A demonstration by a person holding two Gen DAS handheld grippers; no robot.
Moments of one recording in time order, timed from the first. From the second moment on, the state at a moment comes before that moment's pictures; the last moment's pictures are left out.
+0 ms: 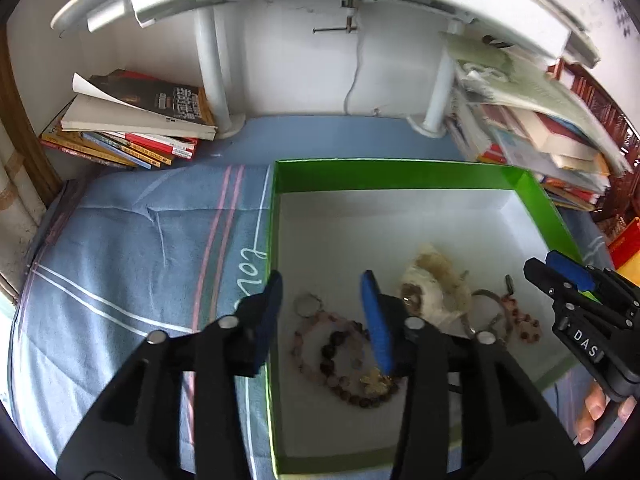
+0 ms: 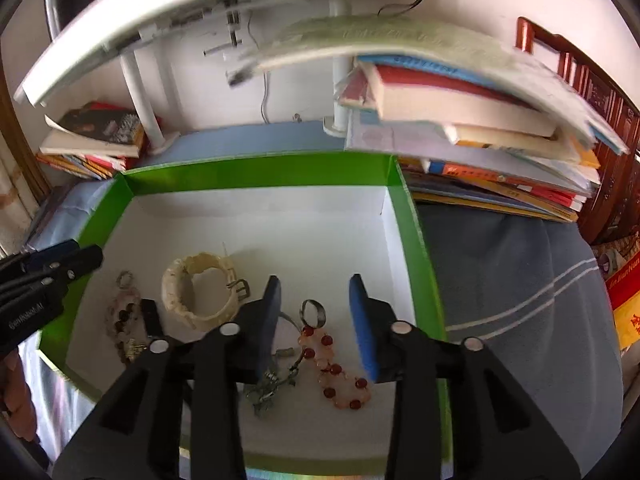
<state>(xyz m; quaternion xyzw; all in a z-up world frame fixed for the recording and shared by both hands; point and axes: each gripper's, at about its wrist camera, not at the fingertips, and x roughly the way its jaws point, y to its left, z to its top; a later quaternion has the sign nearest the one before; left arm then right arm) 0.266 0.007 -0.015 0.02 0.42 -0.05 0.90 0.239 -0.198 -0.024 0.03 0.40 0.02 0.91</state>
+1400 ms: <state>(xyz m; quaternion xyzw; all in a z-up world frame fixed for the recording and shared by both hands) 0.024 -0.008 0.040 0.05 0.22 -0.01 0.97 0.013 -0.184 0.036 -0.01 0.20 -0.04 0.98</state>
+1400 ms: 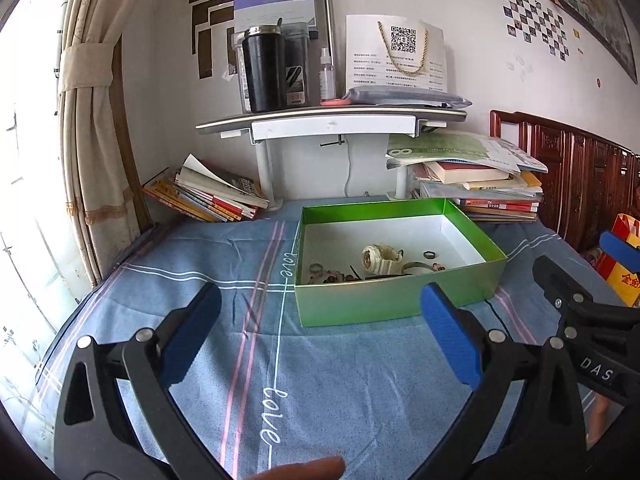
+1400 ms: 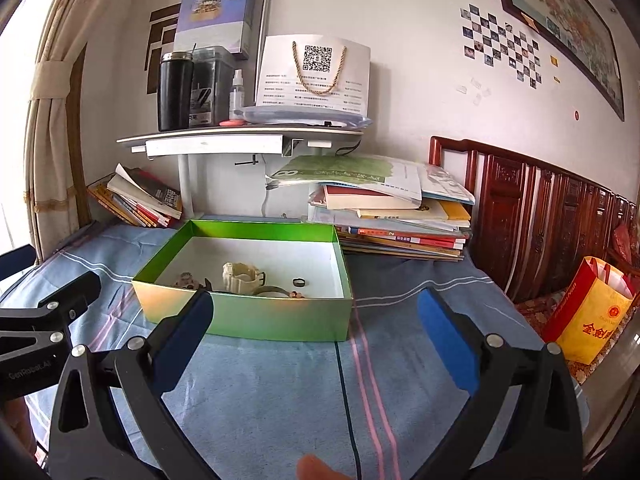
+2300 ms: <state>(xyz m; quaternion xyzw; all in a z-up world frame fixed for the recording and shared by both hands) 0.028 -0.006 0.037 0.04 0.23 -0.01 0.97 0.016 -0.183 0.032 -0.01 0.21 -0.04 0.98</state>
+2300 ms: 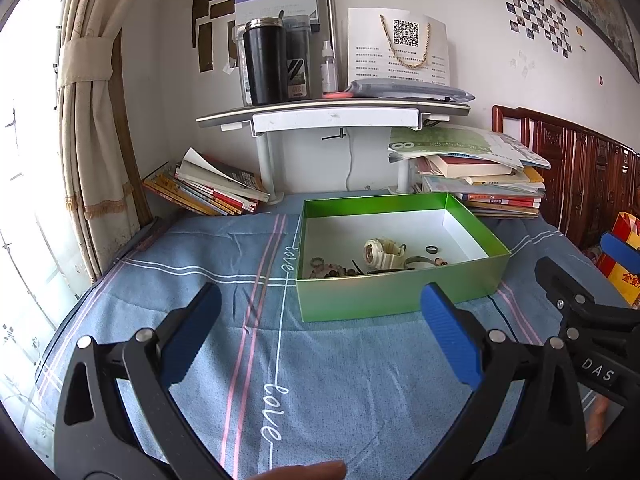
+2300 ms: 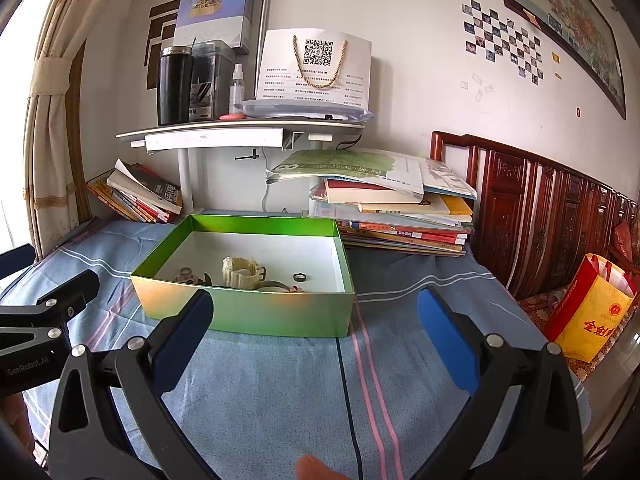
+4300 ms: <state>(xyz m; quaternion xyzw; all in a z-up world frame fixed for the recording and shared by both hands) 0.028 -0.006 0.029 0.04 0.24 -0.01 0.97 0.016 -0.184 0.033 -0.01 0.21 -0.03 0.98</state>
